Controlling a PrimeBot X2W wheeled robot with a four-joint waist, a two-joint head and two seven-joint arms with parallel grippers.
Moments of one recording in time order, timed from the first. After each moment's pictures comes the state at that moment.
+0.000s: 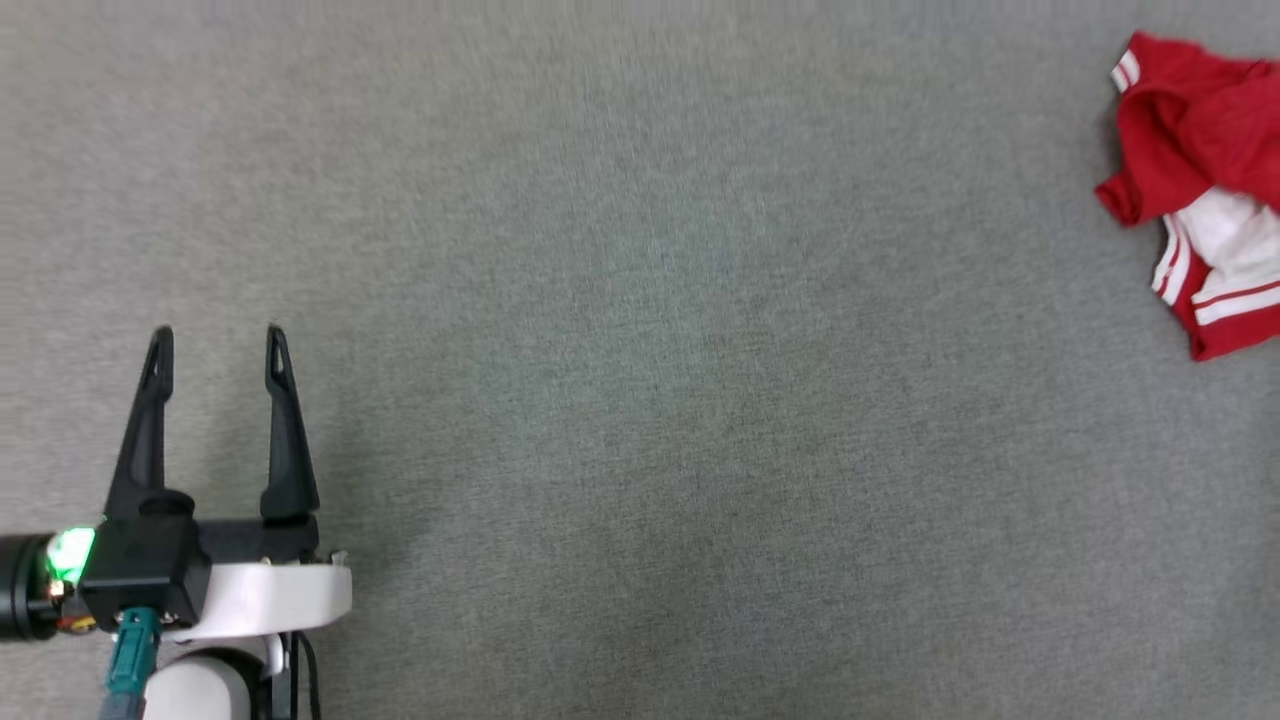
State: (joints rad) left arm -0.08 0.18 0.04 -0.17 -0.01 0.08 -0.26; right arm -0.80 -0.61 0.02 0.60 0.14 0.13 0.18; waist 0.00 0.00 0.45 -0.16
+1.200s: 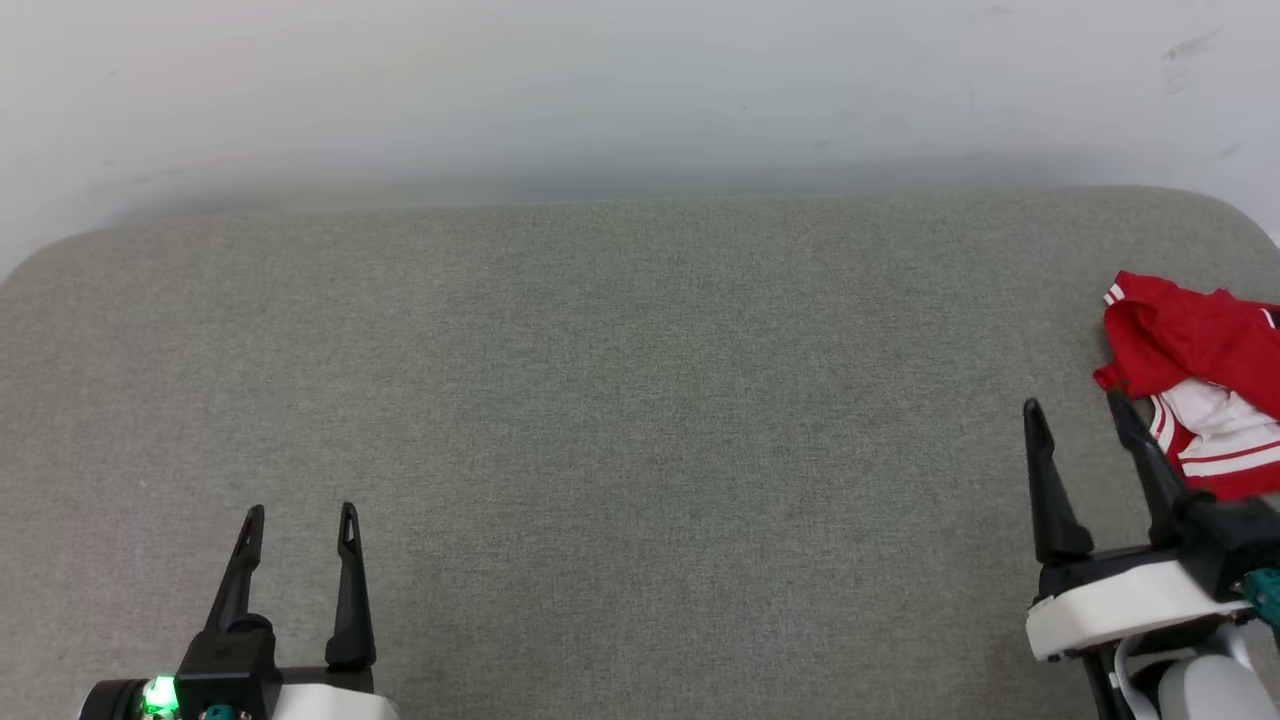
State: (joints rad) left arm 0.12 0.11 0.03 -0.05 -0.03 0.06 -0.26; right arm -0.10 -0.11 -0.05 0.09 0.09 0.13 -0.23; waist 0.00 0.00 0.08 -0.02
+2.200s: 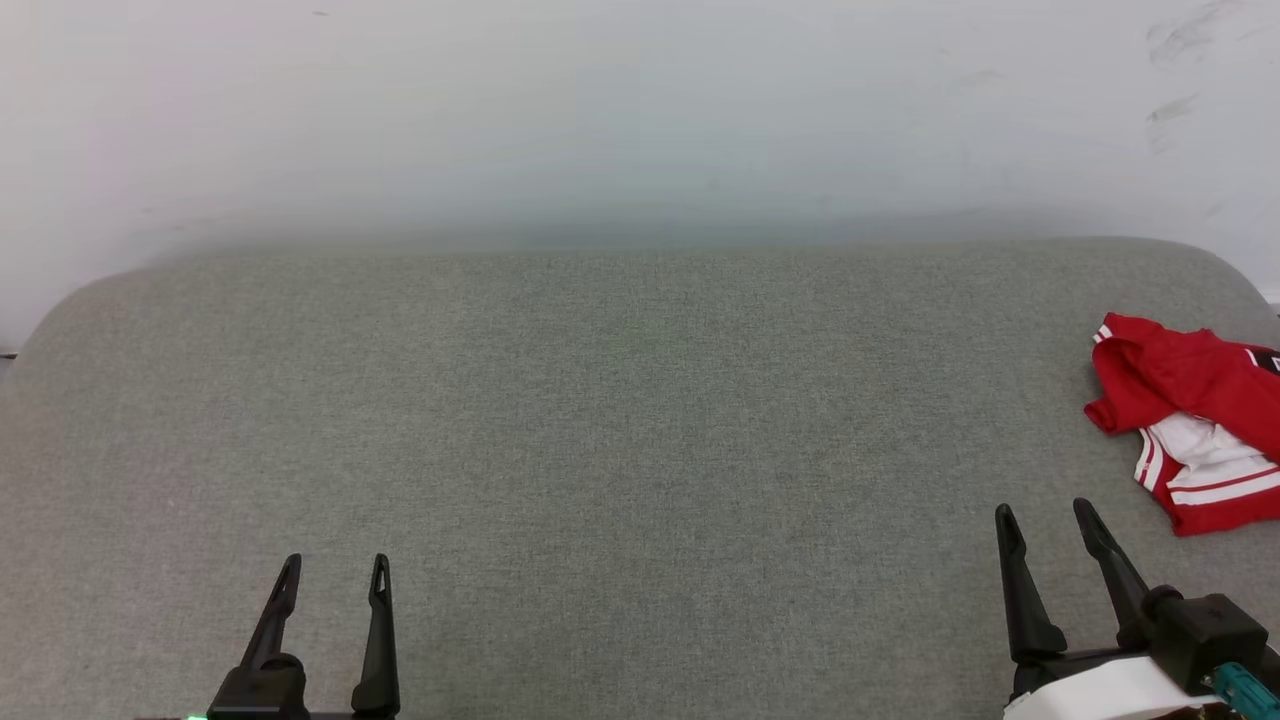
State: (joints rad) left arm 0.17 0.10 0.00 -0.02 -0.03 0.03 -0.26; right arm 0.06 -0.05 -0.05 0.10 0.11 0.13 -0.24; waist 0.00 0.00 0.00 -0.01
